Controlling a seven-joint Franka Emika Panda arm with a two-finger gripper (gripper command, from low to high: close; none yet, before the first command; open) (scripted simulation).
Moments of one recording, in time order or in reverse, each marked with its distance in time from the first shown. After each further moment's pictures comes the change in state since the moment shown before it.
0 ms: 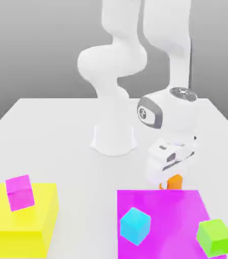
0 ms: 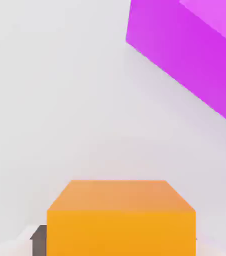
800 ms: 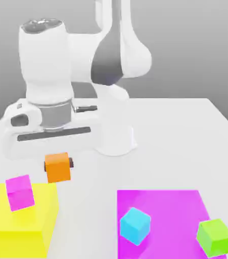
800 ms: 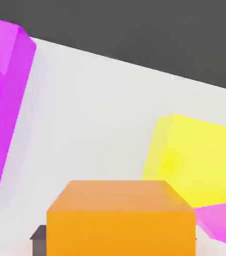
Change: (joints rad) arm -0.513 -0.261 -0.532 0.449 -0.031 -0.700 -0.554
